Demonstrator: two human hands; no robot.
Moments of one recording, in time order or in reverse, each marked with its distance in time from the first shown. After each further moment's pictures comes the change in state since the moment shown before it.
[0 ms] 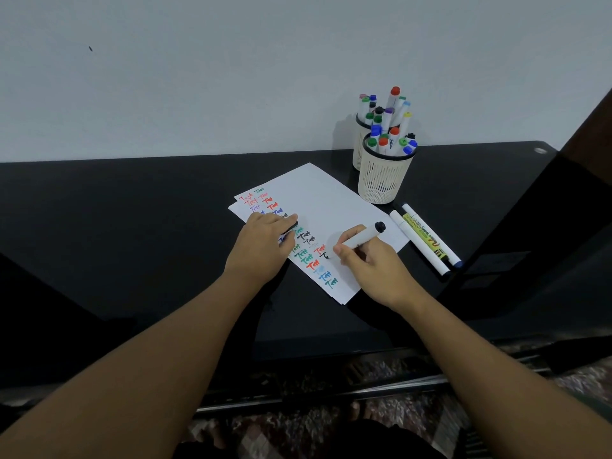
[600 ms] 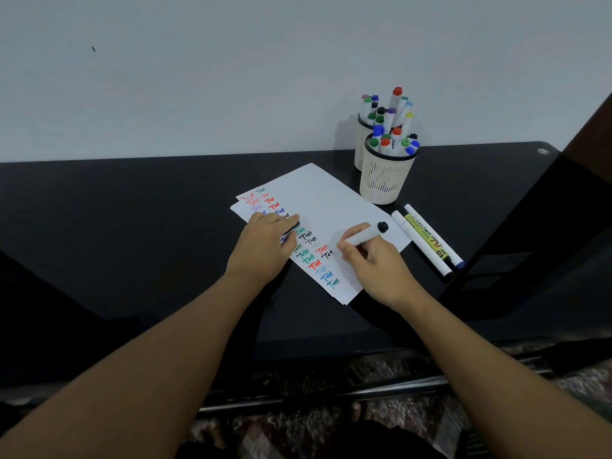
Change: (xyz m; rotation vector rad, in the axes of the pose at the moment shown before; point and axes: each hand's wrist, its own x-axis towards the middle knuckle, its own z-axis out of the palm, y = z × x) left_hand 0.001 -0.002 0.001 0.003 0.005 0.014; right_hand 0.003 0.003 0.002 -0.024 0.050 -0.002
